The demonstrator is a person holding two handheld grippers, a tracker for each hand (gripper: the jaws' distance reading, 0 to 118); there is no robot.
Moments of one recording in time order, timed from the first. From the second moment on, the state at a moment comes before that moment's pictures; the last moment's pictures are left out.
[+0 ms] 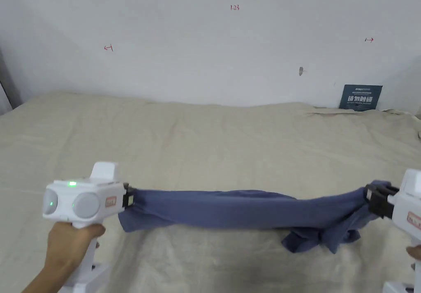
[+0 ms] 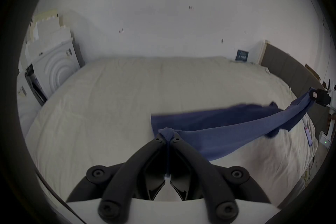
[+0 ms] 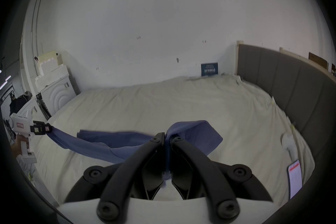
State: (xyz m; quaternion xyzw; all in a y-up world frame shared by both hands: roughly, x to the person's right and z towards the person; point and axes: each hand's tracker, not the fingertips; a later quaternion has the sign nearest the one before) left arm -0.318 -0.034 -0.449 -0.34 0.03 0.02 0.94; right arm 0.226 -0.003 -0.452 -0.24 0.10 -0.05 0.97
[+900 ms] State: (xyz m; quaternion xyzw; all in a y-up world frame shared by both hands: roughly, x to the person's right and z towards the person) left arm -0.322 -0.151 -0.233 -0.44 0.03 0.02 0.90; right arm 0.253 -0.115 -0.223 -0.34 0.09 -0.06 0.93
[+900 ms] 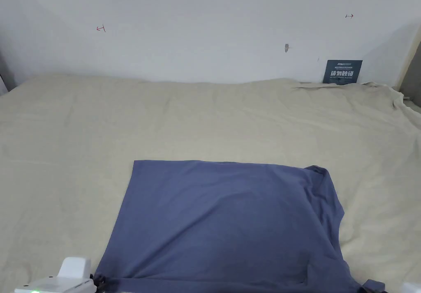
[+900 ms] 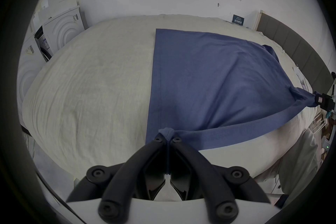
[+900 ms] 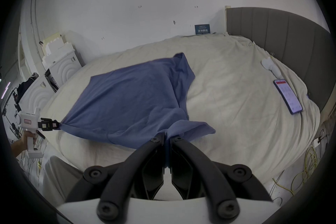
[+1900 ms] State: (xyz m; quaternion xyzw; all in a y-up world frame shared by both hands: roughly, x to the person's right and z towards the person) left arm -0.299 -0.074 -0.238 -0.30 0.10 0.05 0.95; right arm 0.207 -0.043 -0.244 -0.28 0.02 0.00 0.96
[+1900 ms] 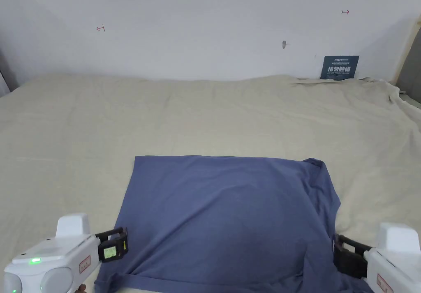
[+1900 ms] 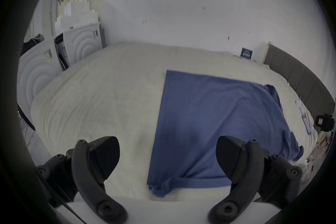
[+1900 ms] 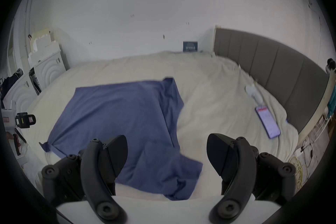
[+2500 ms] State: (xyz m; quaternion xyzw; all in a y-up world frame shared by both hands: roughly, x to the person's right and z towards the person) left arm -0.273 -0.063 -0.229 -0.27 0.06 0.02 0.96; right arm 0.176 -0.010 -0.230 -0.18 0.01 0.04 0.98
